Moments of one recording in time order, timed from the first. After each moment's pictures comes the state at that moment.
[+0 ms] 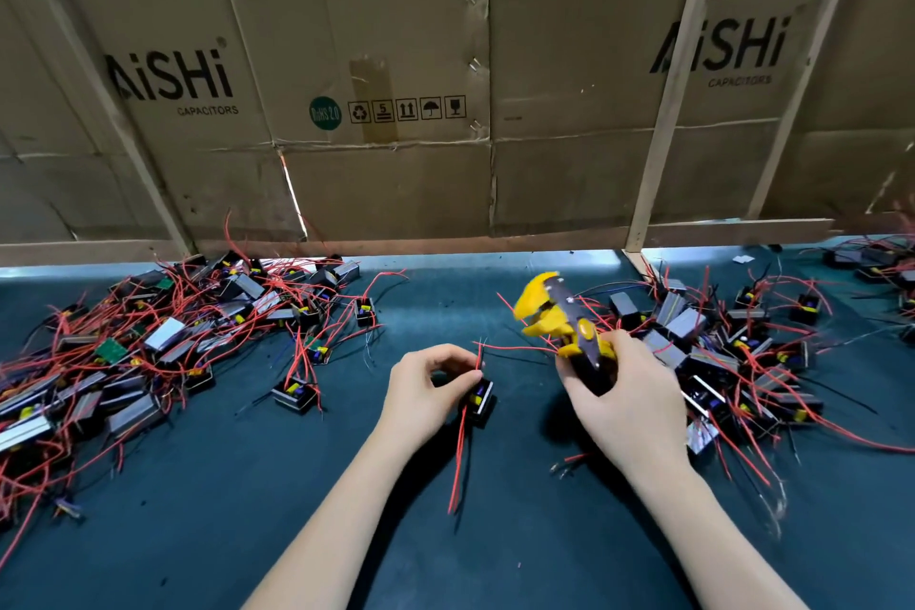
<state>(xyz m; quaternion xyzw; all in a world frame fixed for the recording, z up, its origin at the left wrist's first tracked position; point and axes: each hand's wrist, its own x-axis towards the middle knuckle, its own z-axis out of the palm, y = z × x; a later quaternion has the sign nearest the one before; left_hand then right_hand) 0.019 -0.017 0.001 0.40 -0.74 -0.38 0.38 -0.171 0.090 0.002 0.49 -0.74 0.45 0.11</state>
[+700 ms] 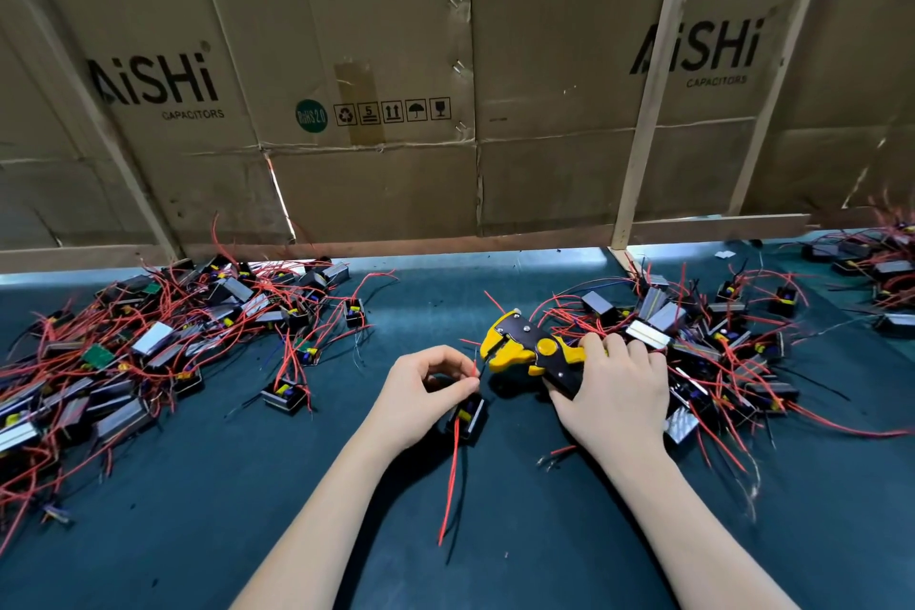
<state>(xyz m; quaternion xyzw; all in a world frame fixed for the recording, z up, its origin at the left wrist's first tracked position) 0.022 -0.012 0.002 0.32 -0.76 -0.44 0.35 -0.177 0.083 -0.009 0.49 -0.80 0.22 0.28</state>
